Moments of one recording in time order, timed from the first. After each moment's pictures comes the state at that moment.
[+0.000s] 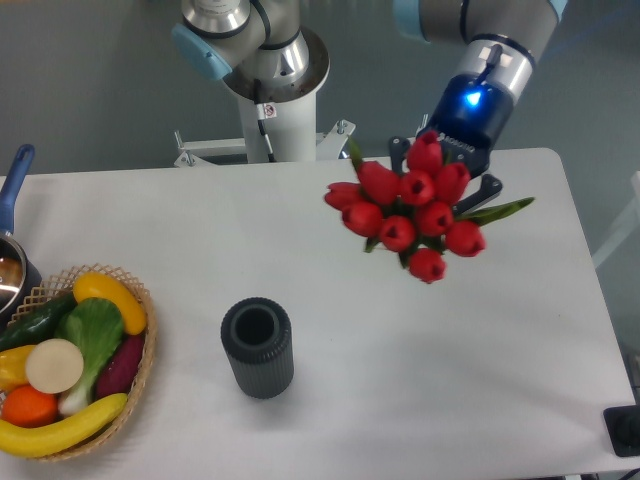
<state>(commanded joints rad) 2.77 -1.71 -1.76 -0.79 0.35 1.15</state>
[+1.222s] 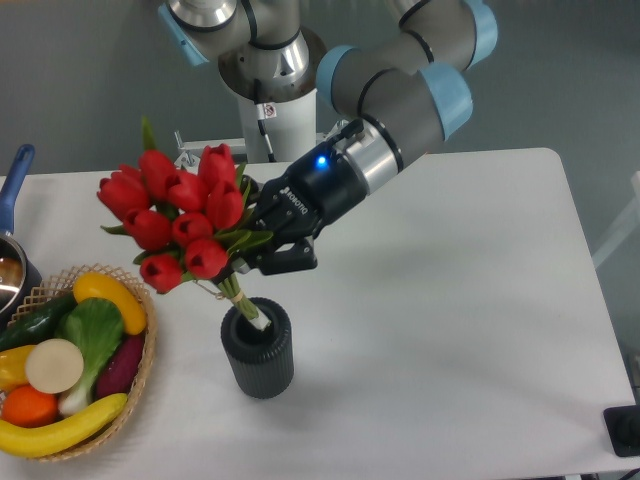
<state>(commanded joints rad) 2.55 -1.86 -1.72 -0.76 0.16 1.30</state>
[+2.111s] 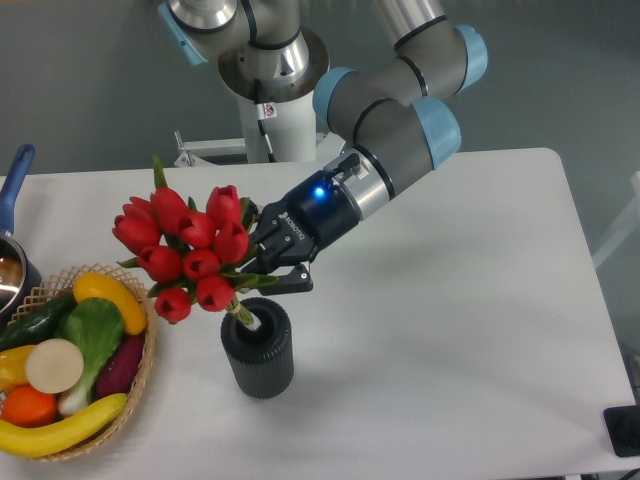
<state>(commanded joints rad) 2.60 -1.86 -1.84 -0.76 0.18 1.31</state>
